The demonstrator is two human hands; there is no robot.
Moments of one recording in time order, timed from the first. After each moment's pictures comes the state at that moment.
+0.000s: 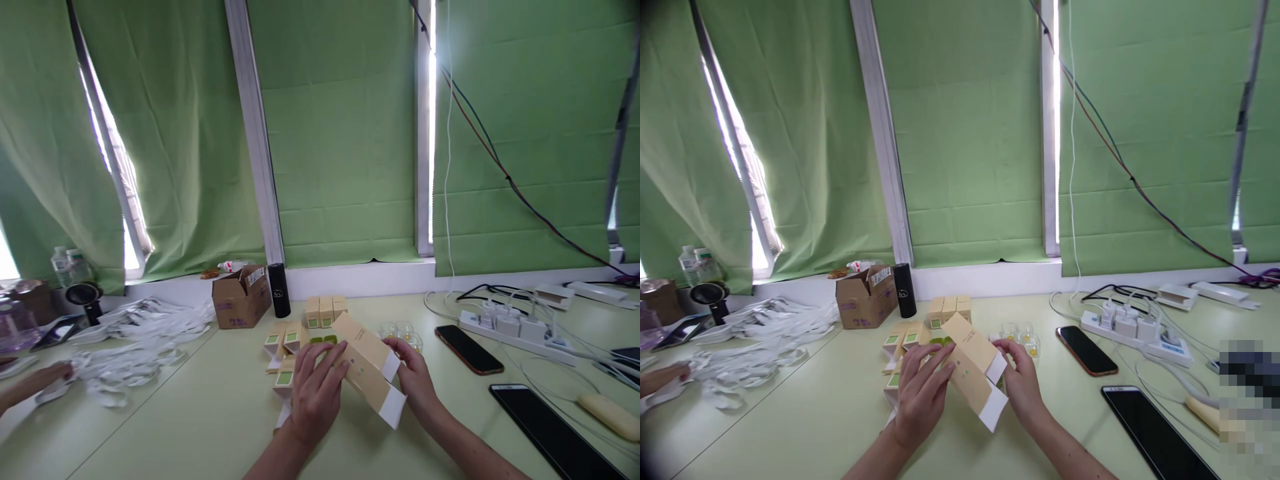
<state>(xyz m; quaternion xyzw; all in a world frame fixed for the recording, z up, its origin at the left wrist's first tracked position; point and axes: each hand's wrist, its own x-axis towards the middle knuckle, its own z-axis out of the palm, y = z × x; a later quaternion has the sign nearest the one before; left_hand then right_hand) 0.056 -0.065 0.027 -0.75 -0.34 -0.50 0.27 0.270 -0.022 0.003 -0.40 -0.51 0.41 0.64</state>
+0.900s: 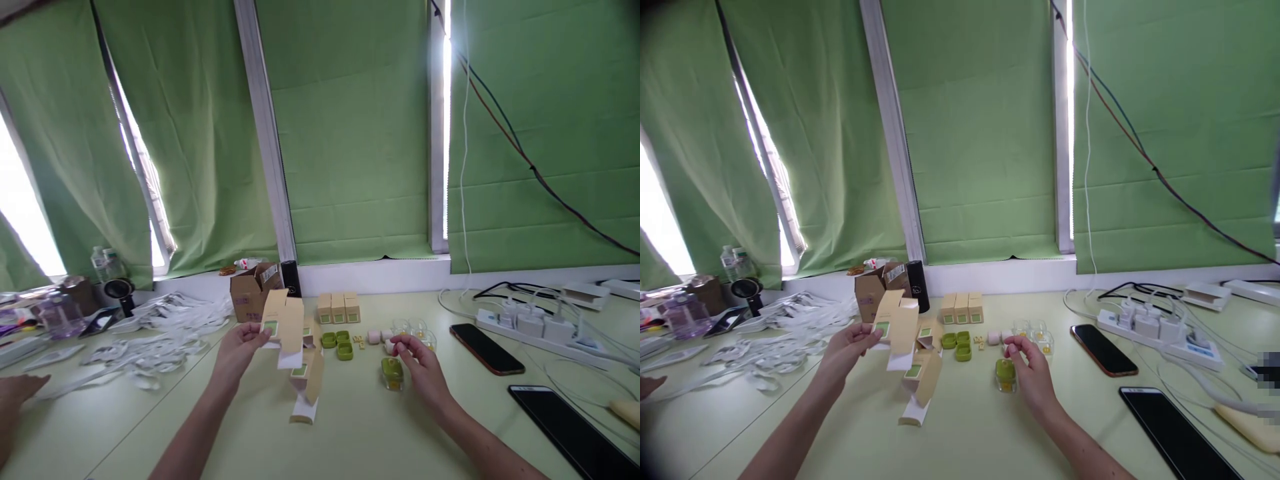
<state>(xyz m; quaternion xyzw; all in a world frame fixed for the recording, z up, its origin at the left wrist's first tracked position) -0.075 -0.091 0.125 -0.50 -0.64 -0.55 -0.19 0.274 -0.018 -0.002 -0.40 -0.55 0.39 0.62</state>
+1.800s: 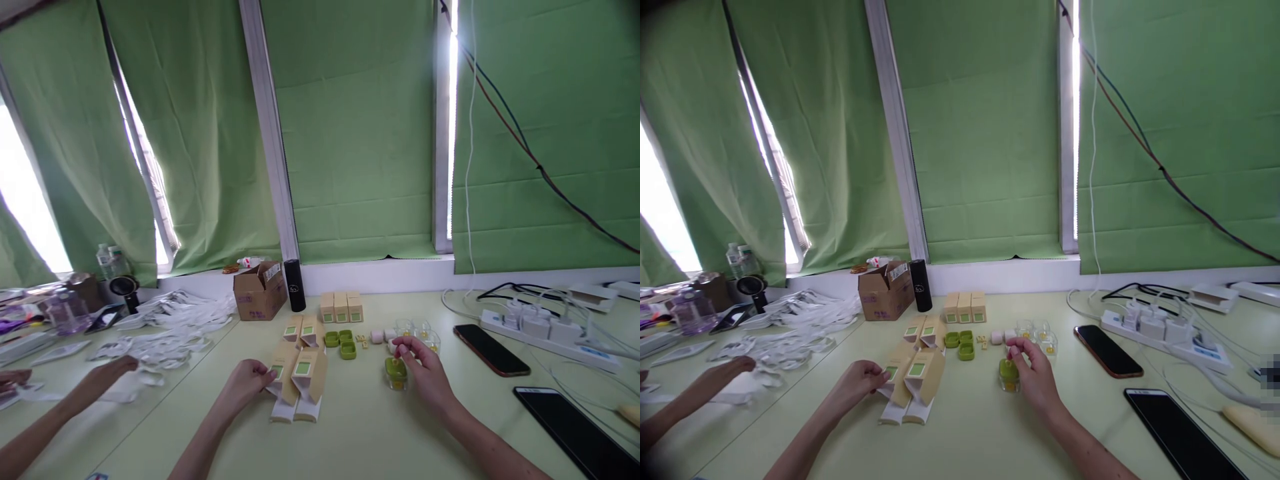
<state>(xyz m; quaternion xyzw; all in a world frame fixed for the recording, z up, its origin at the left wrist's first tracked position) -0.123 -0.083 0.035 -0.56 -0.74 -0.32 -0.20 0.274 -0.017 -0.006 -0.41 -0.58 0.38 0.60</state>
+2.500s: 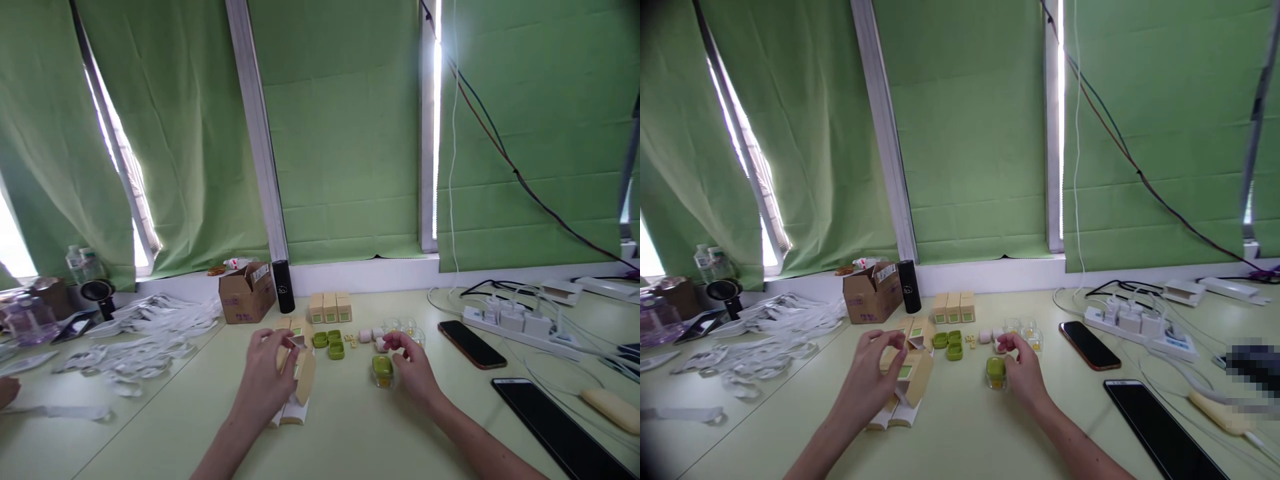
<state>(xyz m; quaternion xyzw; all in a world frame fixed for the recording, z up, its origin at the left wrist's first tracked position) -0.013 -0.103 0.091 -0.69 -0.60 -0.40 0.07 0.280 -0.010 -0.006 -0.44 -0.59 0.34 0.58</state>
